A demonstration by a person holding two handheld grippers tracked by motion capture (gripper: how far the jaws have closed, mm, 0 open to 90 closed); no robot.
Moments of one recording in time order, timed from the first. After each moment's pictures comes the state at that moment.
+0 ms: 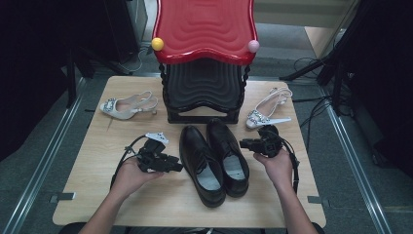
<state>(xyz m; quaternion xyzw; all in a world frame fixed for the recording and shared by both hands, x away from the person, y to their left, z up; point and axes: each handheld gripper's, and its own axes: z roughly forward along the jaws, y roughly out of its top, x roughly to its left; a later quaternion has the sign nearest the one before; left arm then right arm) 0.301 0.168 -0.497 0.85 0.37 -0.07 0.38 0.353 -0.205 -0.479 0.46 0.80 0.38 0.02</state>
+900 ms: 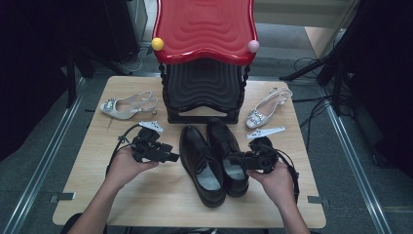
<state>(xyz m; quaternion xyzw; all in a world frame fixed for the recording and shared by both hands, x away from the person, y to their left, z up) 0.319 0.181 -0.473 0.85 0.37 -0.04 0.37 0.294 -0.173 -0.444 0.40 0.84 0.37 -0.01</state>
